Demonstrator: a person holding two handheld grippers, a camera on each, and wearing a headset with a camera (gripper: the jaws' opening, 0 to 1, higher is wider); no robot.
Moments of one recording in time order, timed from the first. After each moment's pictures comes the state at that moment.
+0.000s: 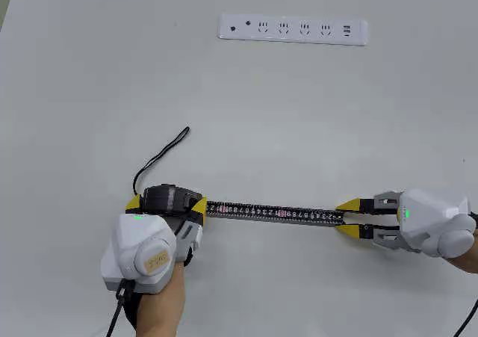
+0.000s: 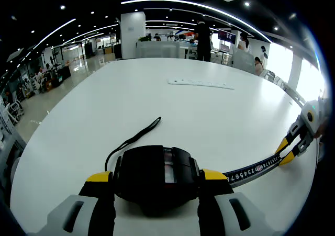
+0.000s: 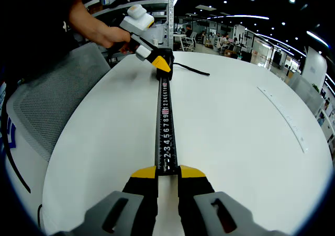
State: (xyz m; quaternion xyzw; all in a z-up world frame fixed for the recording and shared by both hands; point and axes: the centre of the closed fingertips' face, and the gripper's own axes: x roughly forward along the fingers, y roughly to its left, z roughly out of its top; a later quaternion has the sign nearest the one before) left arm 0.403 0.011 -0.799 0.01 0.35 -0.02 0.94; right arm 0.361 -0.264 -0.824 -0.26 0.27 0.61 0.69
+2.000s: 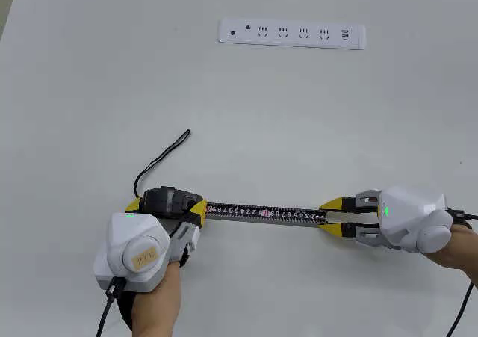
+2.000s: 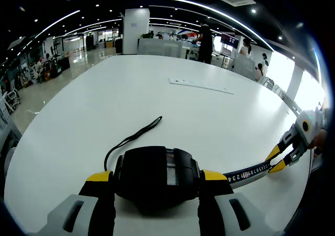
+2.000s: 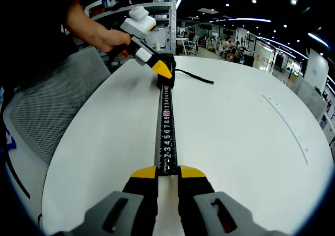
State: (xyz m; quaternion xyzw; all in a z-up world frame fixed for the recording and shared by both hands) left arm 0.402 0.014 -0.797 -0.03 0.36 -0.03 0.93; right arm 0.365 -0.233 -0.818 -0.25 0.26 0.63 0.69
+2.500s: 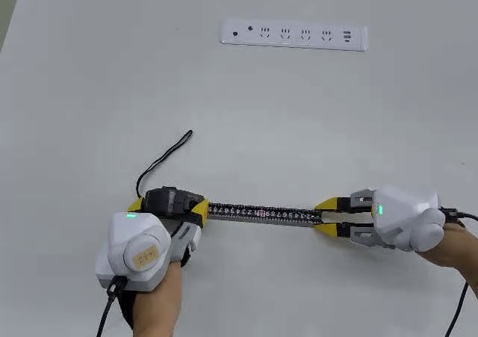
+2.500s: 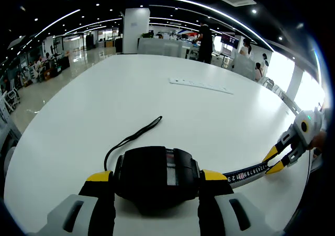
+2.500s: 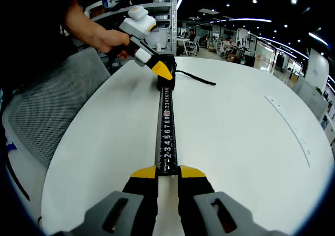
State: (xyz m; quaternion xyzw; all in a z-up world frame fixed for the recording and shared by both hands) left arm 0.402 0.014 -0.796 -0.03 0.36 -0.03 0.93; right arm 0.367 -0.223 -0.819 -0.25 0.26 0.63 0.69
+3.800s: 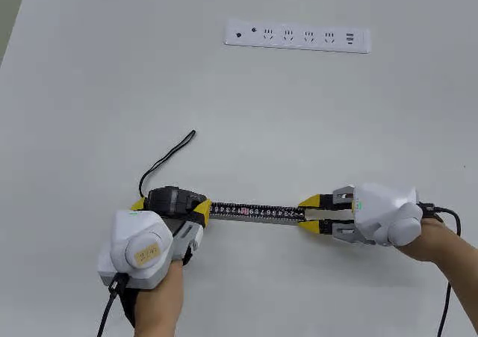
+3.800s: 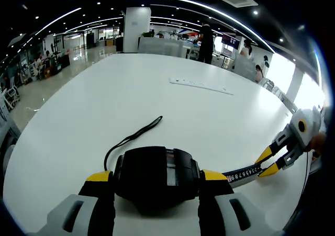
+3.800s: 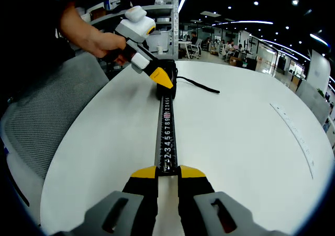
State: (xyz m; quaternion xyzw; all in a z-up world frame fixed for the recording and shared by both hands) left arm 0.402 0.015 -0.797 -0.04 0.36 -0.03 0.93; right arm 0.372 -0.191 -0.818 -0.24 0.25 0.64 0.69
